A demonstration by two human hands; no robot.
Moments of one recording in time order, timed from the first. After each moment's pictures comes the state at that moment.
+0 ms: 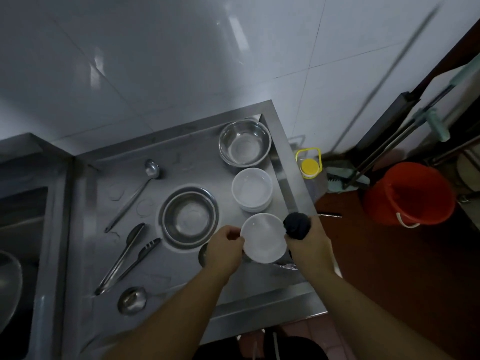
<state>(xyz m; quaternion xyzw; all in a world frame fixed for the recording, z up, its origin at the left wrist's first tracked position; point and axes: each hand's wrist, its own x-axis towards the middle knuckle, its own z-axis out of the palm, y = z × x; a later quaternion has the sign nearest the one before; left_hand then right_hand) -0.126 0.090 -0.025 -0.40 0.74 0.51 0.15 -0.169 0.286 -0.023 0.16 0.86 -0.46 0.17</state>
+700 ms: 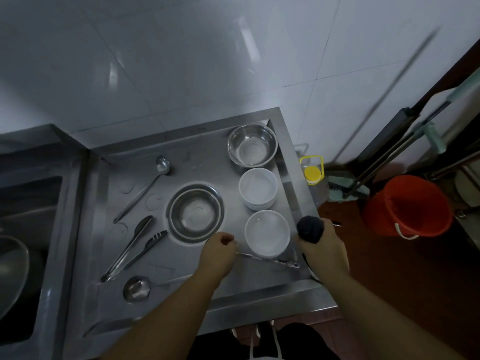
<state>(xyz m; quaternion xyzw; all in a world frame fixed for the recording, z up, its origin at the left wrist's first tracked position) -0.091 0.071 -0.014 -0.43 0.73 0.49 0.17 -0.155 0.313 -0.009 0.14 0.87 -0.44 0.16</state>
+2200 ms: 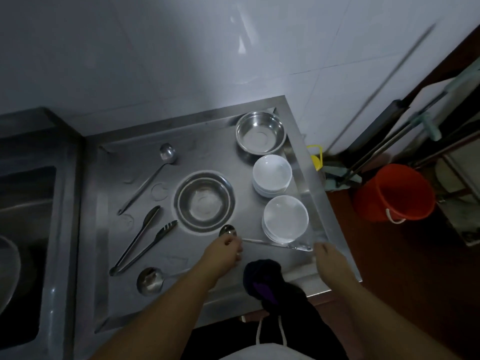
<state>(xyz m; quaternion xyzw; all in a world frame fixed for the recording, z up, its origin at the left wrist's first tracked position) -0.048 0.014 -0.035 -0.38 0.66 0.58 0.27 -0.090 0.296 -0.054 0.19 0.88 -0.30 0.31</state>
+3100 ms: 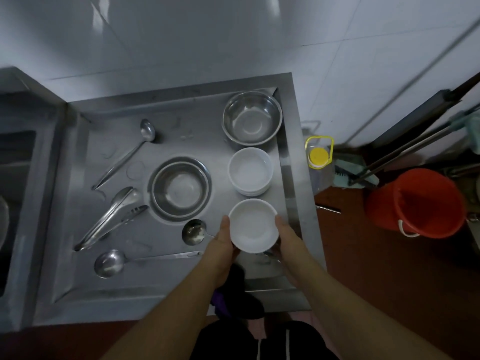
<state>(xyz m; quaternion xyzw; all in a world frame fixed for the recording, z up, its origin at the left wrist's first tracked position) -0.111 0.137 -0.061 -0.53 0.45 0.71 0.12 -0.178 0.278 -0.059 0.30 0.59 -0.63 0.42</state>
